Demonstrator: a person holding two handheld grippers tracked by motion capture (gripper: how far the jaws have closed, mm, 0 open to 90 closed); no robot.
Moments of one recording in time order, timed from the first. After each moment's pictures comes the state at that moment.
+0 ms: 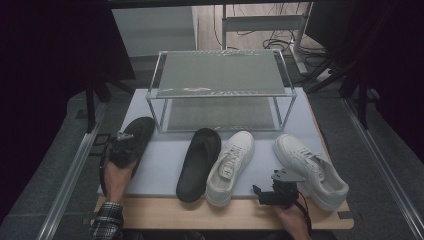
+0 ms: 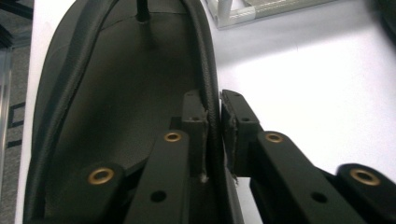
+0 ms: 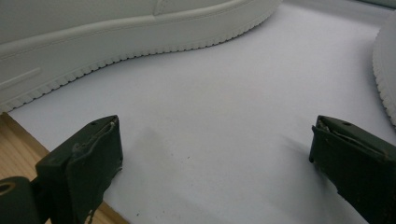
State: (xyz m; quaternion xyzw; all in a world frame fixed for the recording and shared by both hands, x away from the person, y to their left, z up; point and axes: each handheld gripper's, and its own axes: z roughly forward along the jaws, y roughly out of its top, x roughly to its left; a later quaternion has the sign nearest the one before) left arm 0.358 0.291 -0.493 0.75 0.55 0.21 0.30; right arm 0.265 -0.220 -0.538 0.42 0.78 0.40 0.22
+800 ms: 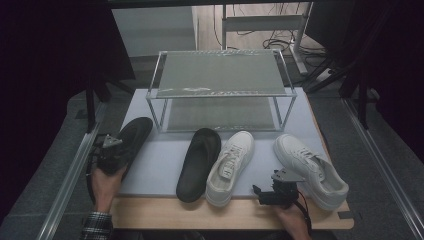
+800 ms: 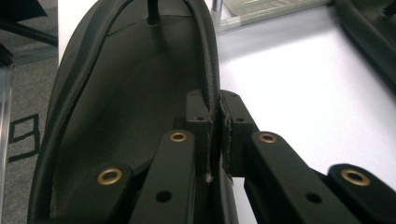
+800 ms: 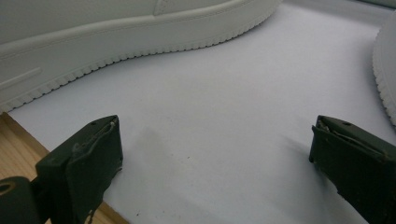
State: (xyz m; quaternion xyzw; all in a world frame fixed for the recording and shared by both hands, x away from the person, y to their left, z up) left arm 0.323 0.311 -0.472 0.75 0.52 0.22 0.33; right arm 0.265 -0.220 -0.538 0.42 0.78 0.40 0.22
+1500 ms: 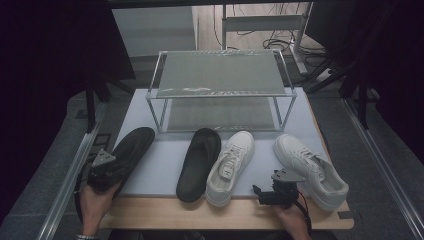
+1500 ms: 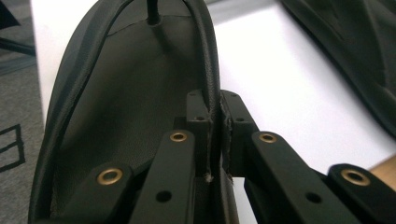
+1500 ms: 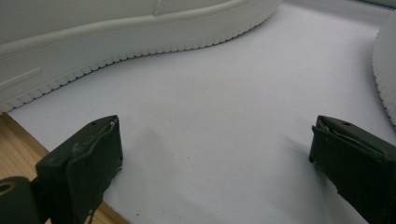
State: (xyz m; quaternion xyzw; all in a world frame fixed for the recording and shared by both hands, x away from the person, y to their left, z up) left arm 0.269 0.312 -0.466 0.78 0.48 0.20 0.35; right arm 0.265 -0.220 -0.538 0.42 0.78 0.40 0.22
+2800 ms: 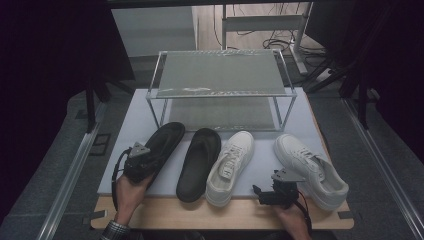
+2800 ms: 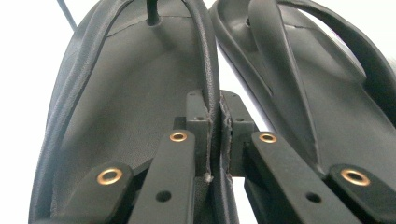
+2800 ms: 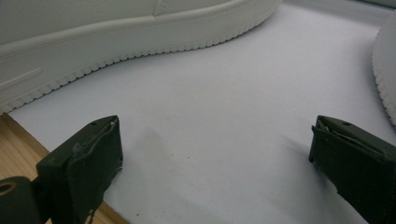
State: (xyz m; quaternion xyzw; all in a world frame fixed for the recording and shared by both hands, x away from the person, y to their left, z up) left arm 0.307 0.226 -0.473 0.78 0.46 0.18 0.38; right arm 0.265 -0.221 -0.538 0.42 0.78 0.40 0.21
